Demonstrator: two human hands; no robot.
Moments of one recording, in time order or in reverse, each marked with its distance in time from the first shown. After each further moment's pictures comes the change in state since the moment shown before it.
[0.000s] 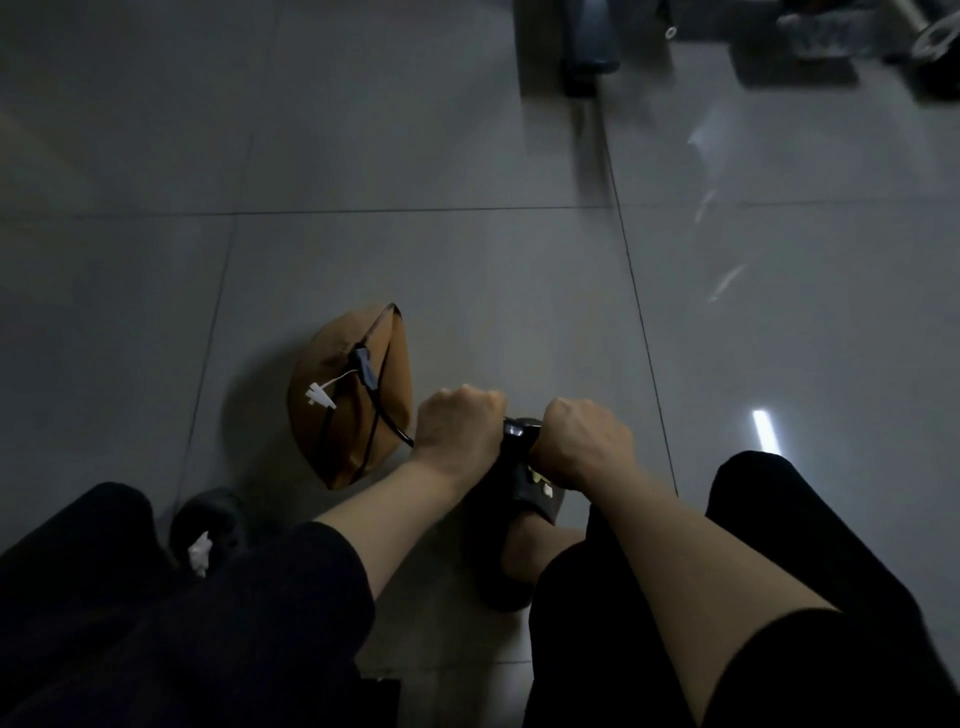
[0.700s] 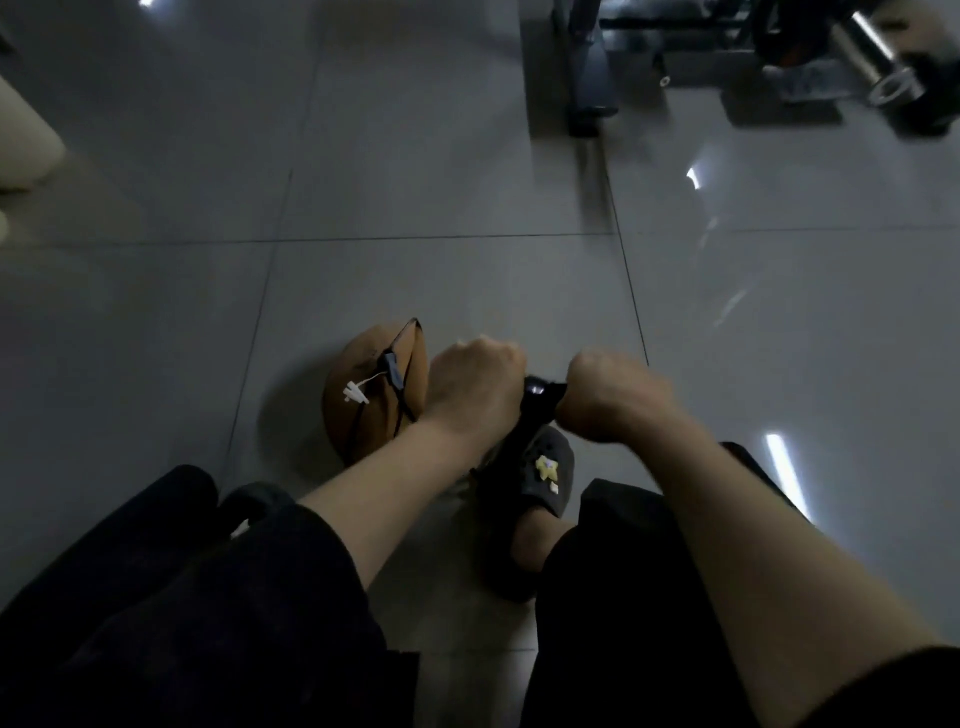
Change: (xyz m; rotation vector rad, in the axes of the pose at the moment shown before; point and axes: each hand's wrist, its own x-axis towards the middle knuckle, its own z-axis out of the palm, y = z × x) left_hand -0.033 0.012 -0.090 -0.024 0.183 0.052; right_hand -0.062 -0.011 -0.078 -0.031 0.085 -0.071
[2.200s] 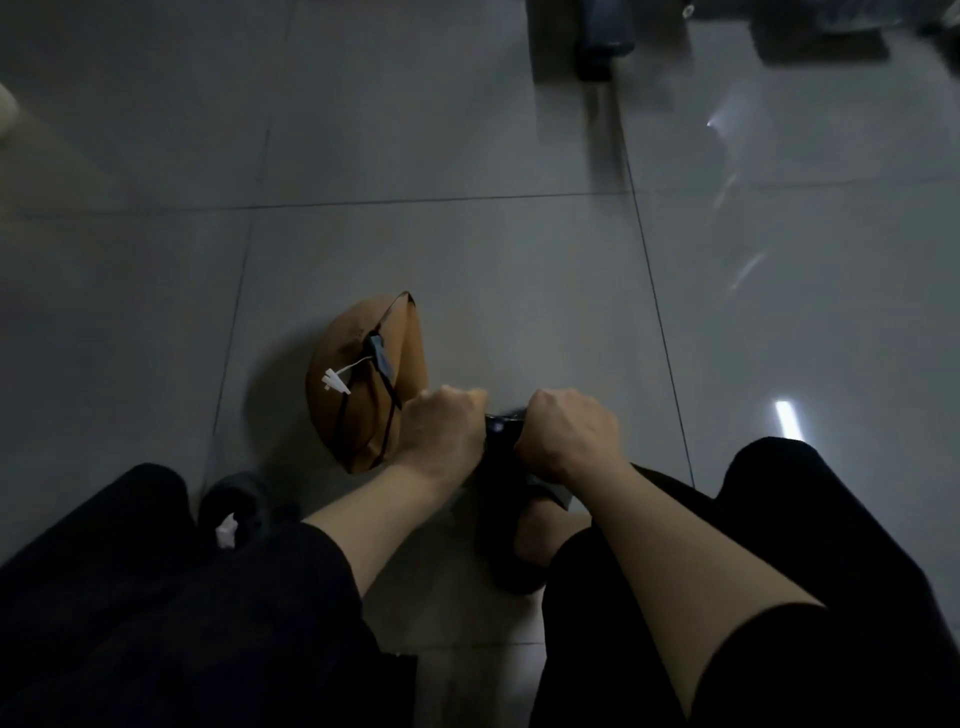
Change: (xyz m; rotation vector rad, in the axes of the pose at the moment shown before) left_hand -0.009 -0.033 0.096 -0.050 -0.130 -0.091; right_hand 0.039 -0.009 0.081 0.042 -0.081 -0.014
